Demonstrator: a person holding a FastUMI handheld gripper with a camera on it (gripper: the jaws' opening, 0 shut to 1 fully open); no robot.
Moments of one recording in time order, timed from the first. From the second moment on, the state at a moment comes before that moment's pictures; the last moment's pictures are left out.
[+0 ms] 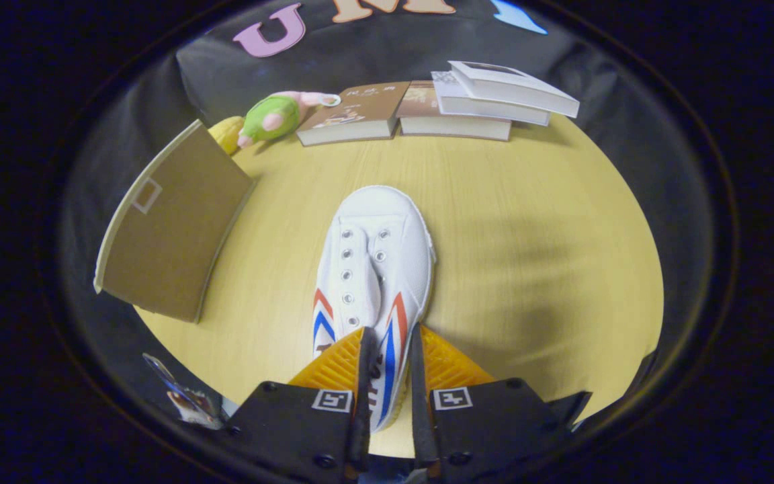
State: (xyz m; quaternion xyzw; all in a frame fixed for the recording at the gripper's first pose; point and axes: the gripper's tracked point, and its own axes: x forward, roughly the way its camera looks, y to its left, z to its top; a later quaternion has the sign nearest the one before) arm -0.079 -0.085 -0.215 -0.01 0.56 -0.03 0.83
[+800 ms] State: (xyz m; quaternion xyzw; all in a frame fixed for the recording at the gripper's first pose) arm -0.057 -0.016 -0.171 0.27 0.50 0.01 0.82
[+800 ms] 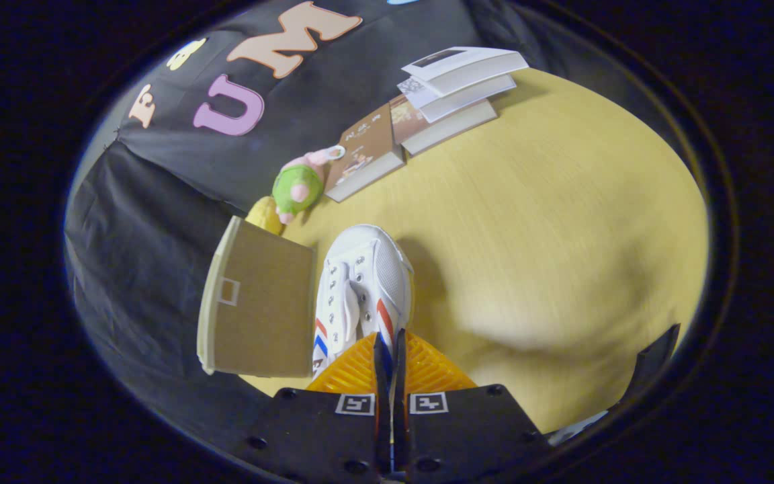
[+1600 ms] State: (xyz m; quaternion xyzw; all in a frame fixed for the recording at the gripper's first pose) arm 0.038 0.203 -0.061 0.27 0.47 0.14 0.83
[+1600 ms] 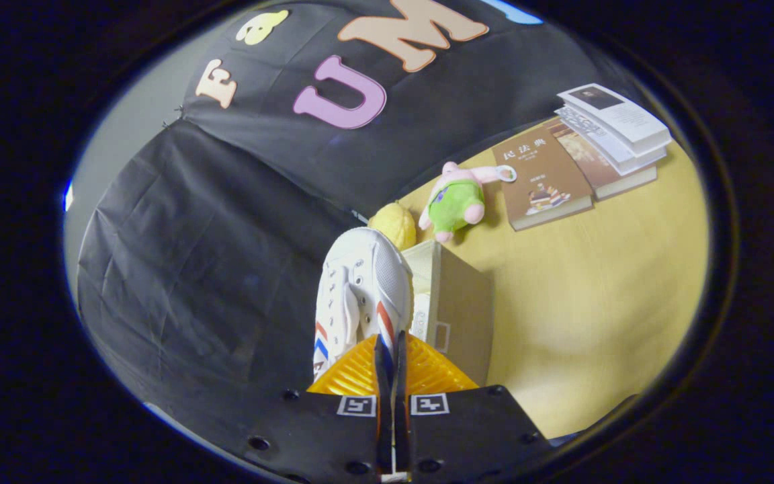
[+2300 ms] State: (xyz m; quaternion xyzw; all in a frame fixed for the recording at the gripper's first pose) arm 0.027 0.251 -0.161 0.02 0.50 0.09 0.86
